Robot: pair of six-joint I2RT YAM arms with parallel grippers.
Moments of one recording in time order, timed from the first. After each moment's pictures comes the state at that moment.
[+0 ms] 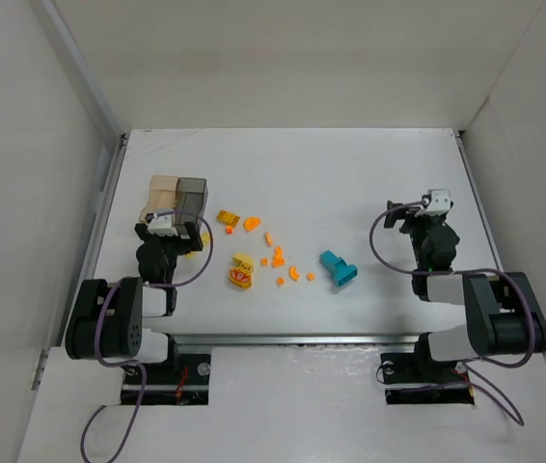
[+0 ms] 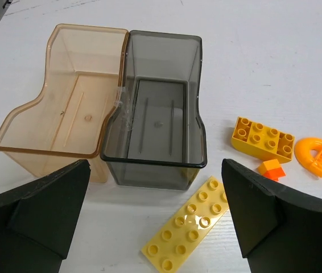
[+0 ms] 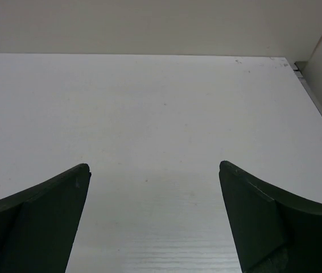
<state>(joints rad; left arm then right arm) 0.02 1.40 0.14 1.16 0.07 -0.06 0.03 1.41 0.28 1.21 0.00 0.00</state>
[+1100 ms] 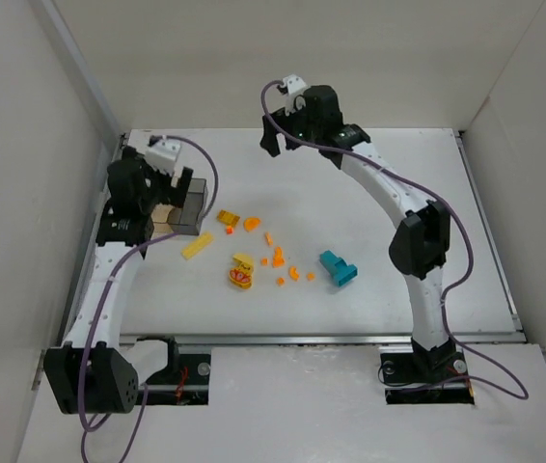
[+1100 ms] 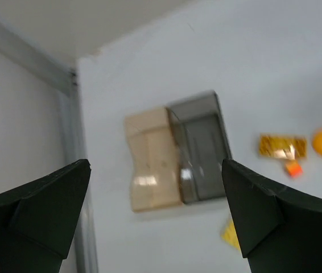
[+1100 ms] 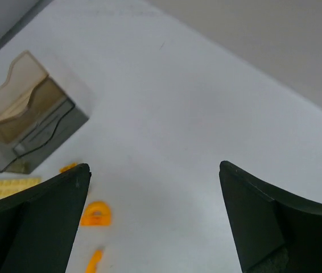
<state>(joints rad) -0.01 1.13 1.04 -0.15 0.03 0.36 0.52 2.13 2.16 -0.36 -0.18 -0.02</state>
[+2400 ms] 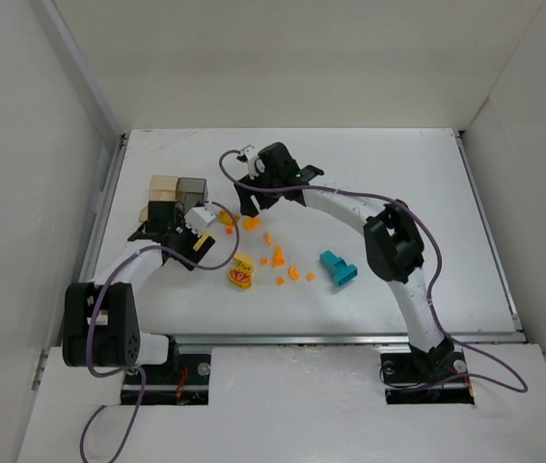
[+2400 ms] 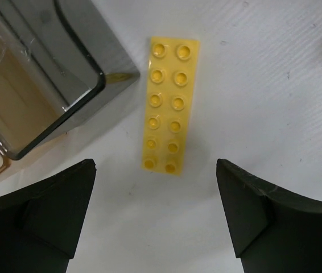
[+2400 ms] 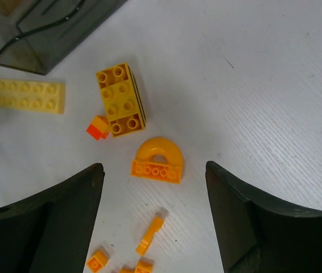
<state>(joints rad) -0.05 1.35 0.68 -0.29 0.19 0.69 0.70 2.28 1.95 -0.41 -0.25 0.03</state>
